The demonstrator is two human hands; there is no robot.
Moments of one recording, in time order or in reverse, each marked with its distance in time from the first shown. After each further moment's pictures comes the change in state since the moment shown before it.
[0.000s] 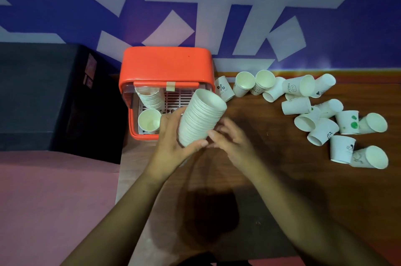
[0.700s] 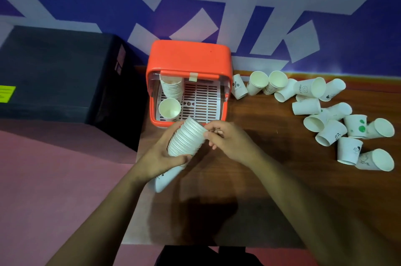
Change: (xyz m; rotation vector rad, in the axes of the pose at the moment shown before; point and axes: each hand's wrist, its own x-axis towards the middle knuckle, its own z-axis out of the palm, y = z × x) left_hand -0.064 -0.026 -0.064 -0.145 -0.254 -0.203; right_hand -0.012 -0.017 0.044 -0.569 -0.188 -0.023
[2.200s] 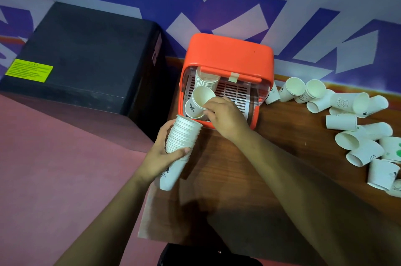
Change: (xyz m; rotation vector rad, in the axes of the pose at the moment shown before) left_hand -0.019 -0.068 -0.047 -0.267 0.263 -0.080; right_hand 0.125 0.007 0.067 -0.616 0.152 -0.329
